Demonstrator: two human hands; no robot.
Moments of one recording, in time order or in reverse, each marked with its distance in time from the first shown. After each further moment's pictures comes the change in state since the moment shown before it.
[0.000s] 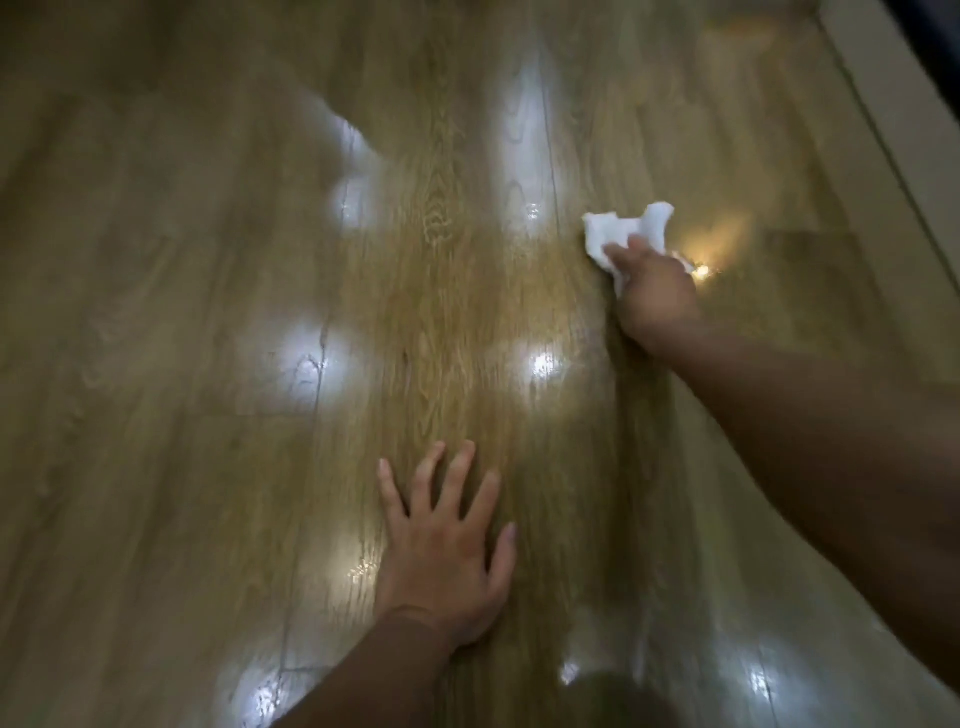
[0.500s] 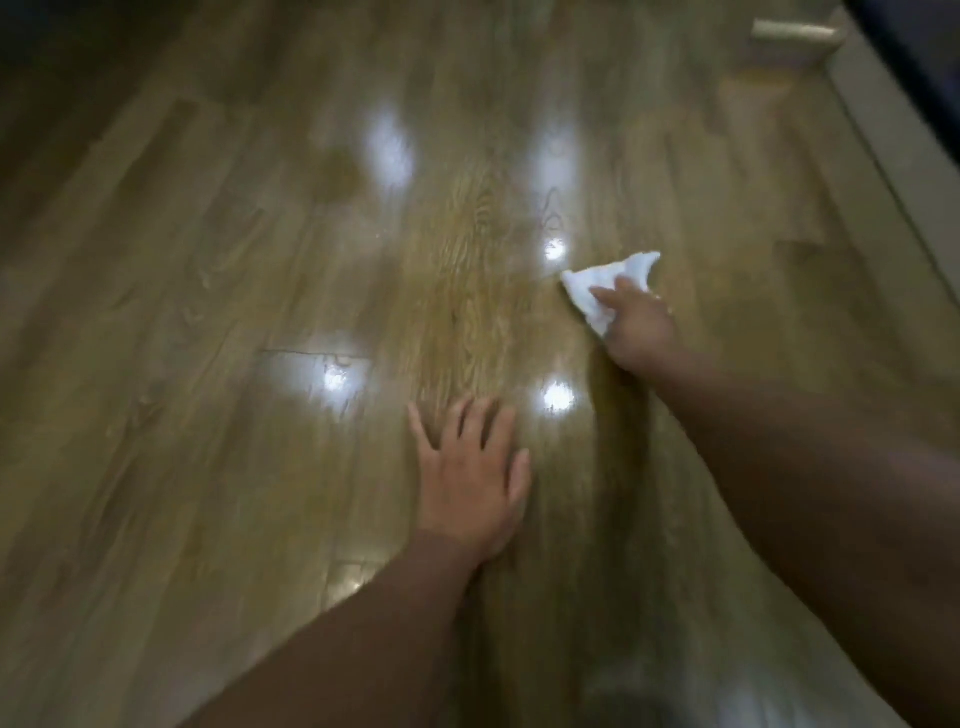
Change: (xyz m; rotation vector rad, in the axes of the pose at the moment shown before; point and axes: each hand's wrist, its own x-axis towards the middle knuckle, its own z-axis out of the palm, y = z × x) left_hand -0.016 -0.004 -0.010 0.014 0.116 -0.034; right_hand -0.077 -0.051 0.016 0.139 -0.046 -0.075
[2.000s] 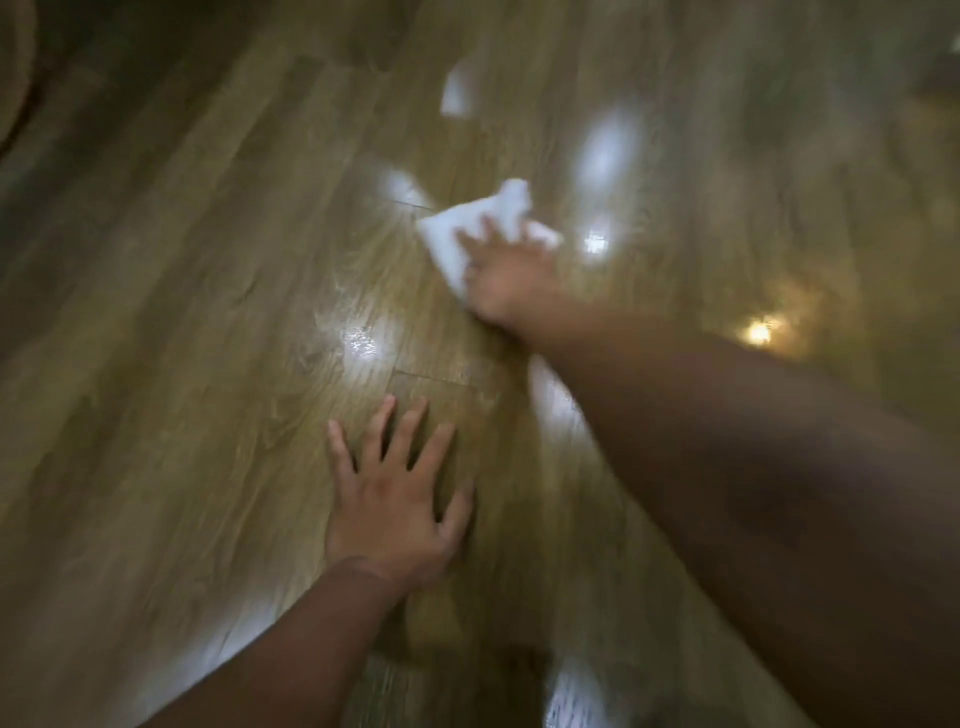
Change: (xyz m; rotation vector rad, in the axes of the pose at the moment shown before) left_hand -0.023 -0.186 -0.034 0.033 -0.045 -0.237; right_hand 0.100 -0.253 0.102 -0.391 -0.219 -0.175
